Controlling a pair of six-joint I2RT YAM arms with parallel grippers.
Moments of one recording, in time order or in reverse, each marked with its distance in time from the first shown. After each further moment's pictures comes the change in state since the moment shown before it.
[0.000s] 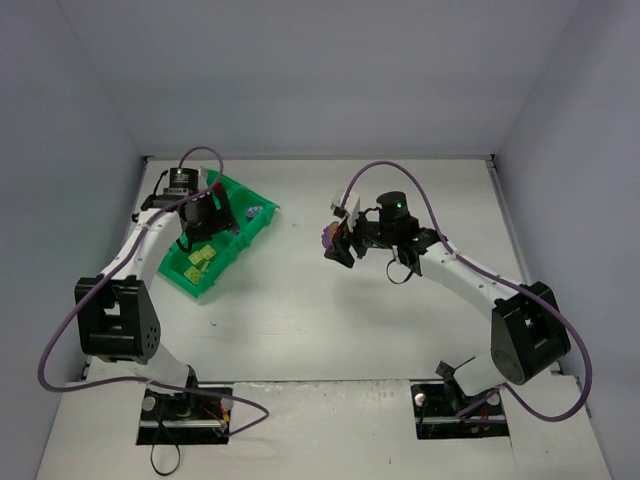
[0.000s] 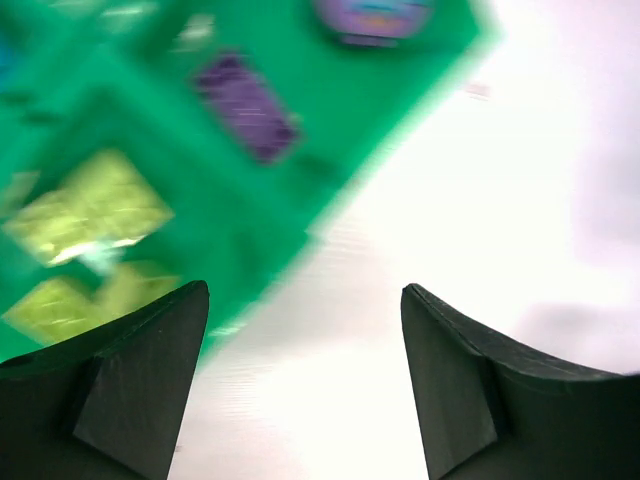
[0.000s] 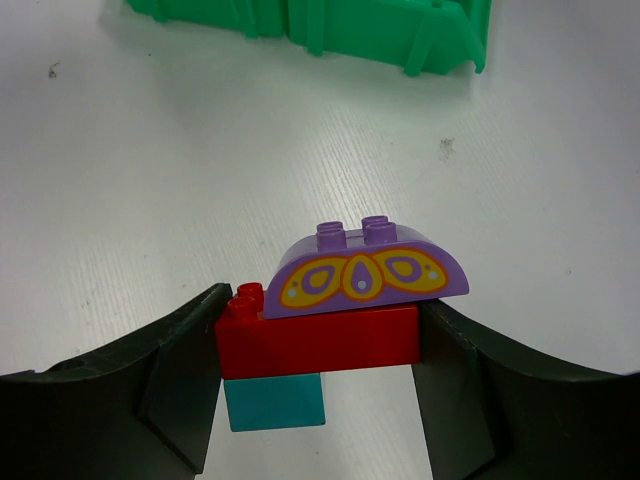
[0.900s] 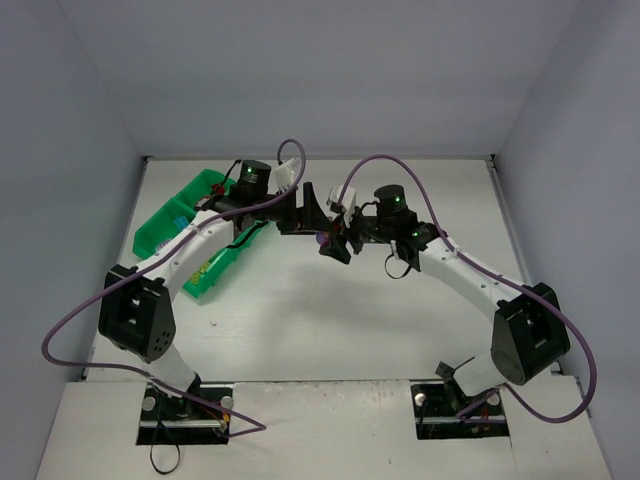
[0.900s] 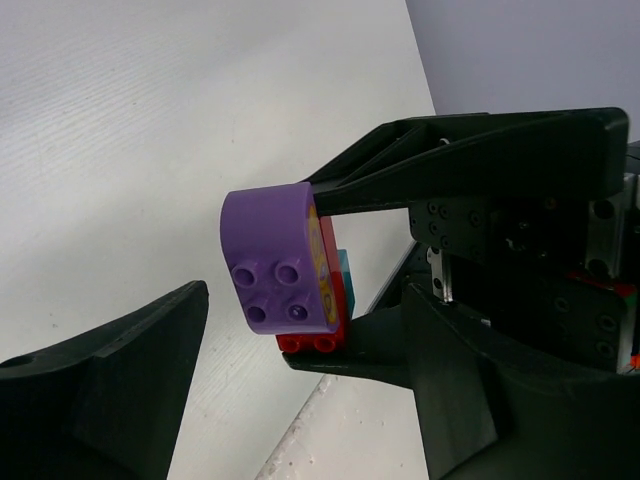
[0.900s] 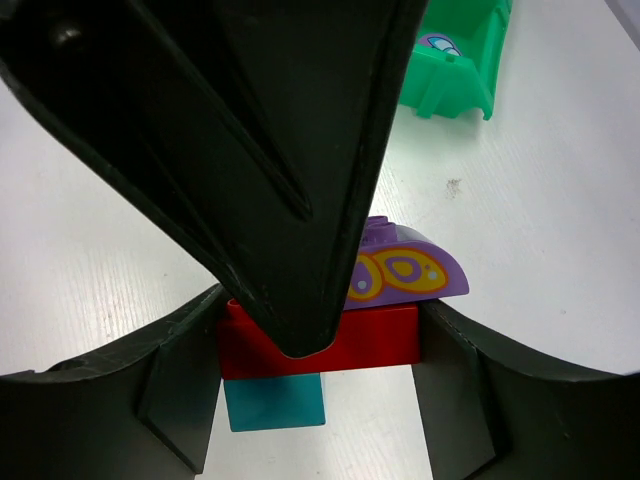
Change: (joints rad) left arm -0.398 0.044 0.085 0.328 0.600 -0.157; right arm 0.021 0.002 0.072 -0.044 -0.043 -0.011
